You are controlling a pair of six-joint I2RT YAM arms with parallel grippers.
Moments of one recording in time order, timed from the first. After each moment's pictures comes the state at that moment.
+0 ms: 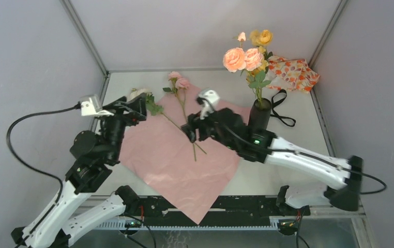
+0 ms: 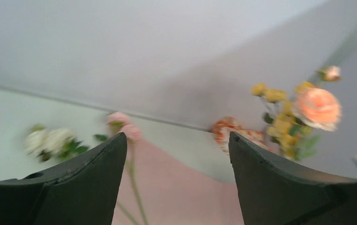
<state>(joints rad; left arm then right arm) -0.75 0.64 0.97 -0.05 -0.54 -0.30 1.12 1.18 1.19 -0.23 0.29 0.29</state>
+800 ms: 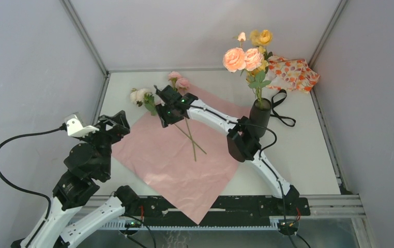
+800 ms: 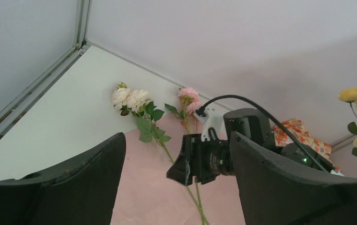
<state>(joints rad) -0.75 0.44 0.94 -0.44 -0.91 -0.41 0.90 2.48 2.34 -0.80 -0.05 0.33</state>
